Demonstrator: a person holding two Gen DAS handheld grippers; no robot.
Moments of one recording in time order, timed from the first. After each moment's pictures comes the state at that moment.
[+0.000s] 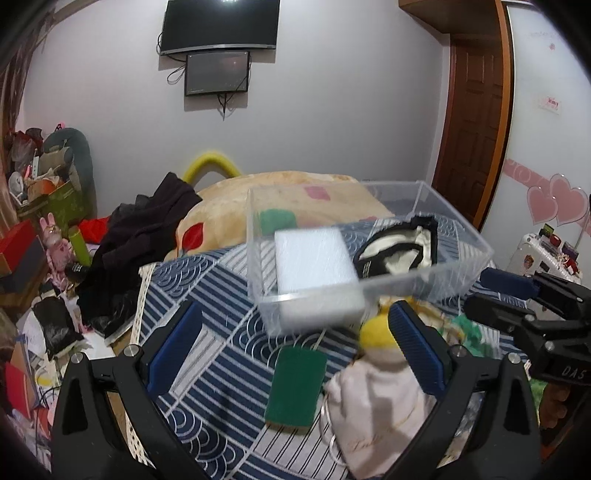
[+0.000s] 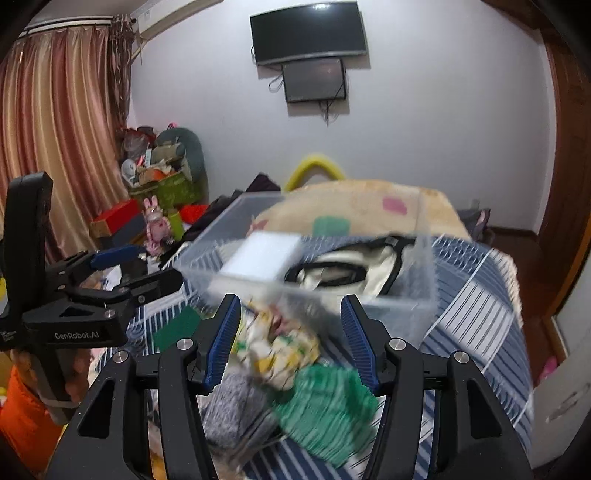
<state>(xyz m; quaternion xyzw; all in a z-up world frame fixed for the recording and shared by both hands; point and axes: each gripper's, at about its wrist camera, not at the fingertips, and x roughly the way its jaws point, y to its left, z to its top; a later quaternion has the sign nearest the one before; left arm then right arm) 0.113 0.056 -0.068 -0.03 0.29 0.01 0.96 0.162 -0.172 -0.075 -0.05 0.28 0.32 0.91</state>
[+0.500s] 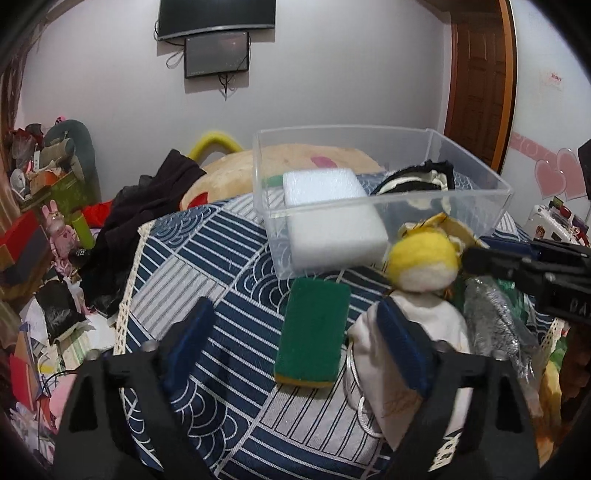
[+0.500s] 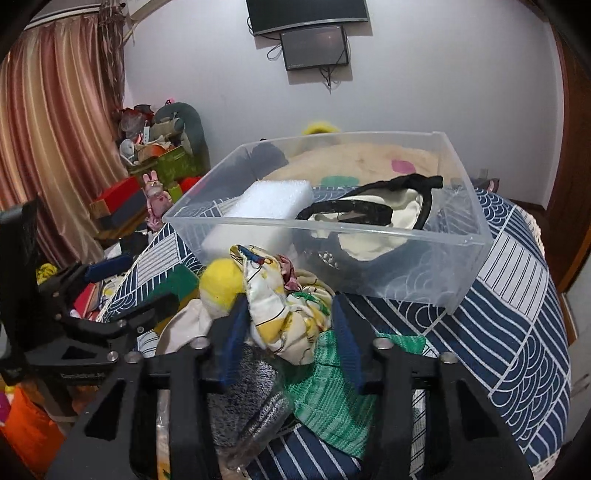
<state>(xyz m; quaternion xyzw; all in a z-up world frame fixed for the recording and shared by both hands) 0.109 0.059 -0.115 -0.01 0.32 0.02 0.95 0.173 -0.160 -0.111 -0.04 0.33 0.32 0.89</state>
